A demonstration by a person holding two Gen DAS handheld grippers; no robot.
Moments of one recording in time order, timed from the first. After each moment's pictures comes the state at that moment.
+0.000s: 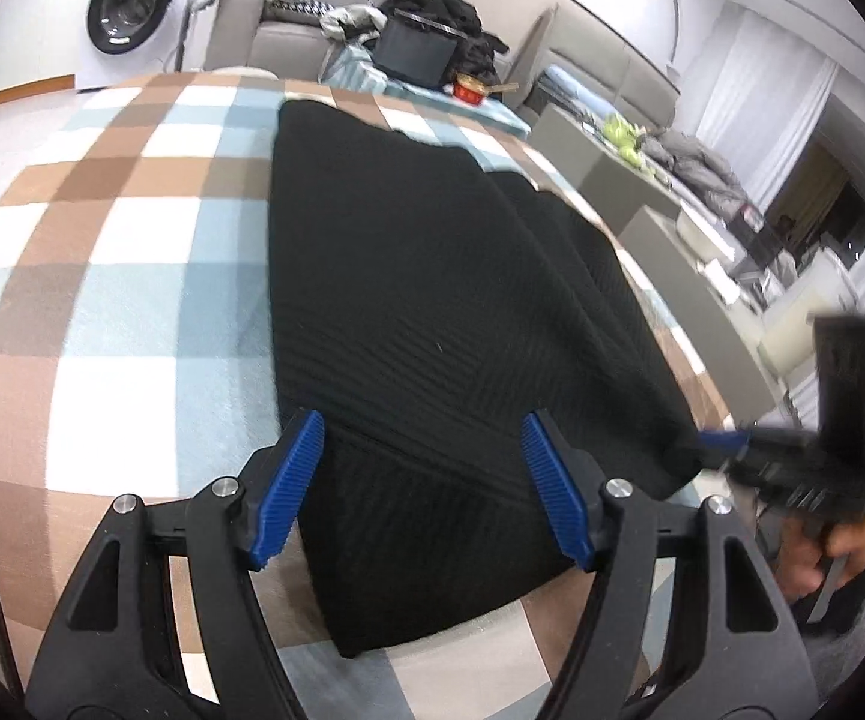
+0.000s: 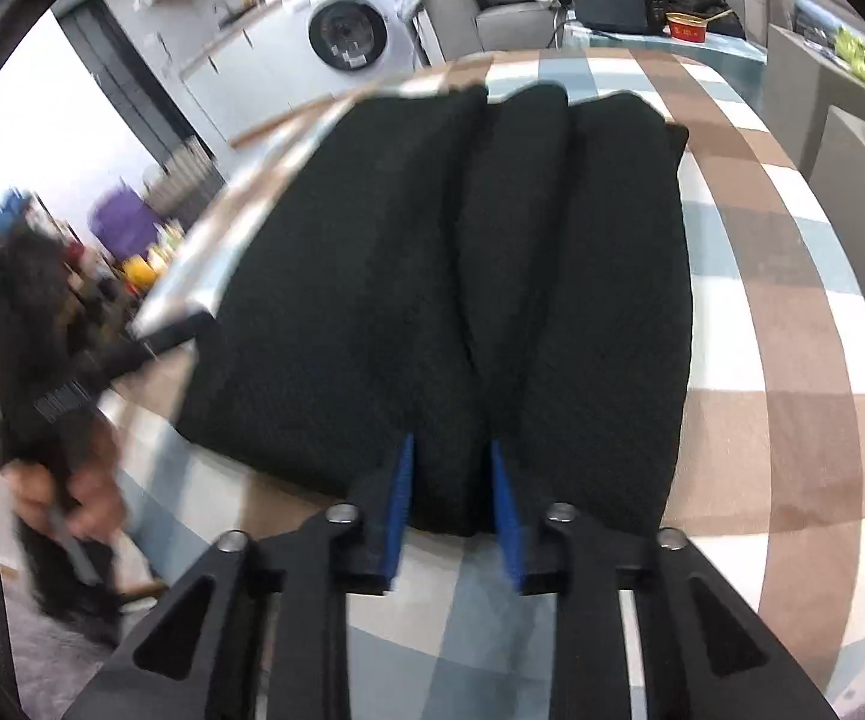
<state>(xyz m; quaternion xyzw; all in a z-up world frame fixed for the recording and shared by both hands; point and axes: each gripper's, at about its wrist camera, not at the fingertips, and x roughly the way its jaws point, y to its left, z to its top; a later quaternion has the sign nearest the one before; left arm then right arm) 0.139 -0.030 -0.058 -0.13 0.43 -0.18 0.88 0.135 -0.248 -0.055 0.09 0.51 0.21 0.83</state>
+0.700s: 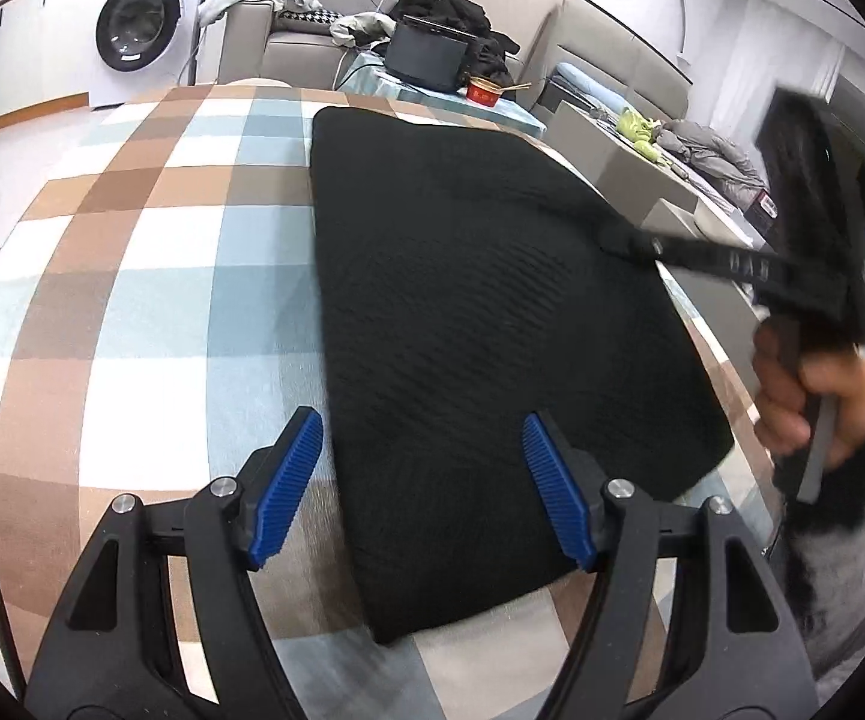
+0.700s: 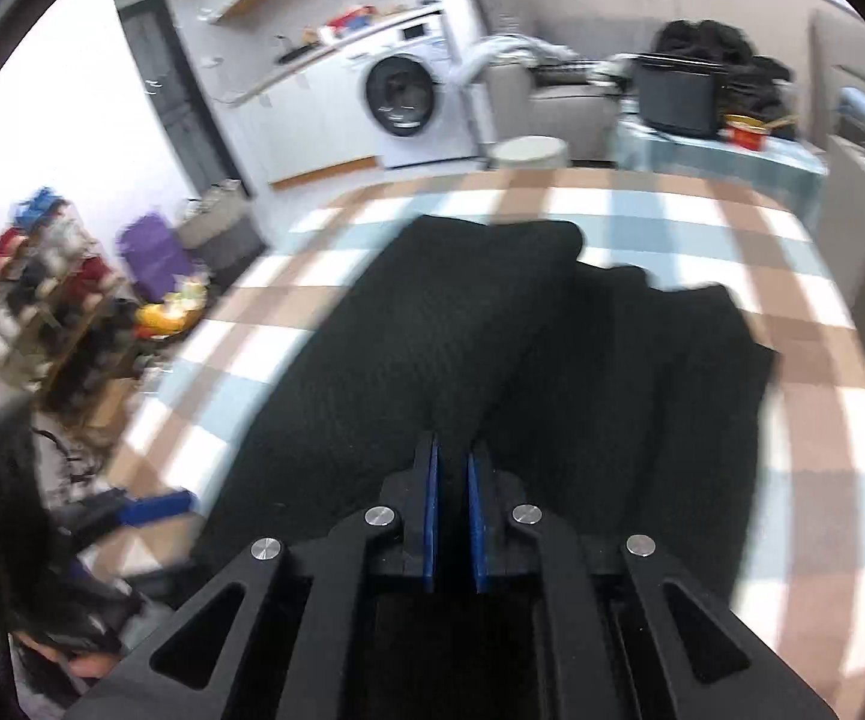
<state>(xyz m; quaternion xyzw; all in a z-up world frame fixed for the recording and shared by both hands) 0.130 -0.024 -0.058 -0.11 0.42 -0.15 0.89 0.235 -0.210 -0.033 0.03 0.43 0.23 0.87</state>
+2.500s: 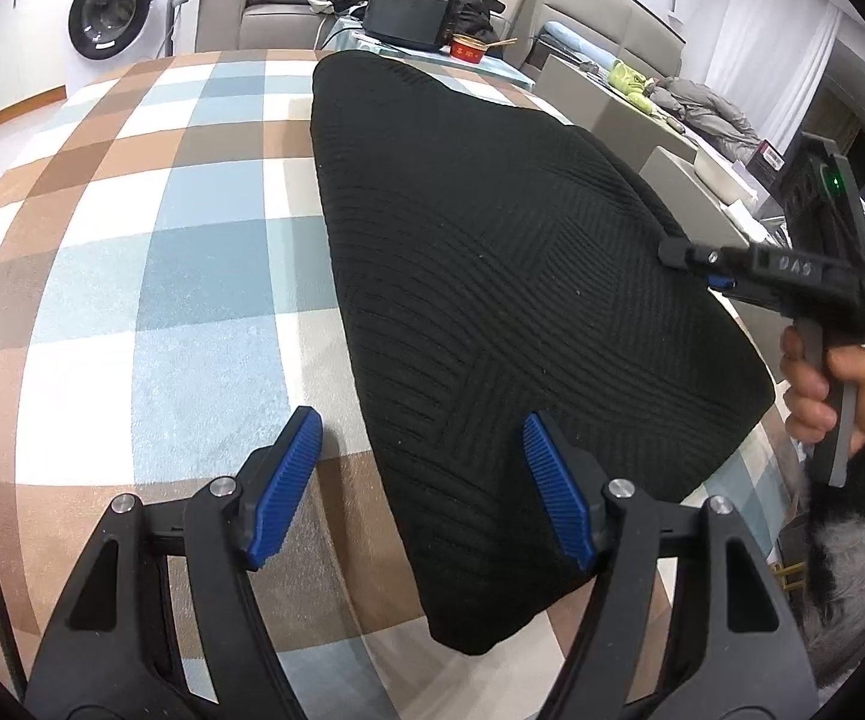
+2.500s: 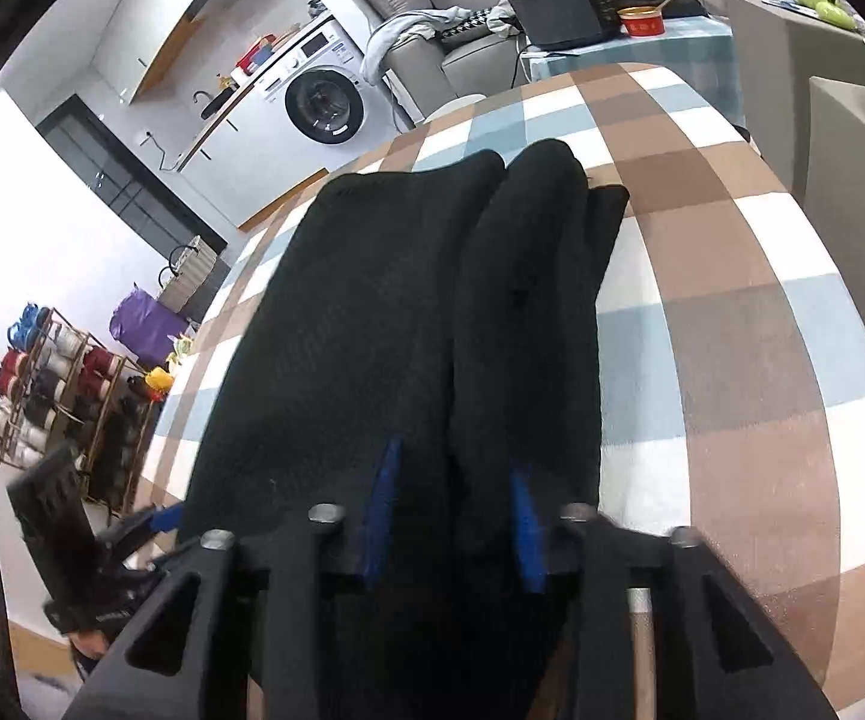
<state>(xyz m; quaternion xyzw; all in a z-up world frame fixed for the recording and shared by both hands) 0.145 -0.050 -0.081 -0.08 0.45 -0.17 0.87 0.227 -0.301 -0.075 0.17 0.48 0.21 0.84</state>
